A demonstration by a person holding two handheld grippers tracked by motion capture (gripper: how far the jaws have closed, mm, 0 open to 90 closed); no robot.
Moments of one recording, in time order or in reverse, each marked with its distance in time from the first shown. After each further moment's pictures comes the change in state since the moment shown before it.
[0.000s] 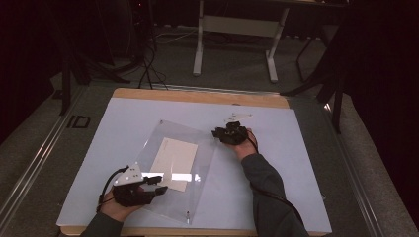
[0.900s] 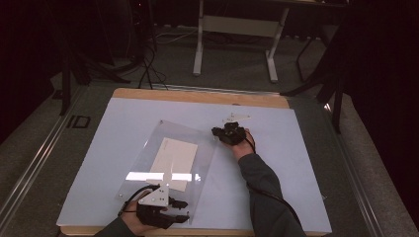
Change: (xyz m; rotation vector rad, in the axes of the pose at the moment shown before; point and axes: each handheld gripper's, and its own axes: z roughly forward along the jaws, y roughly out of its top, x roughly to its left) left arm -0.045 0.000 0.045 0.065 -0.320 0.199; right arm 0.003 -0.002 0.006 -0.027 -0.037 0.004
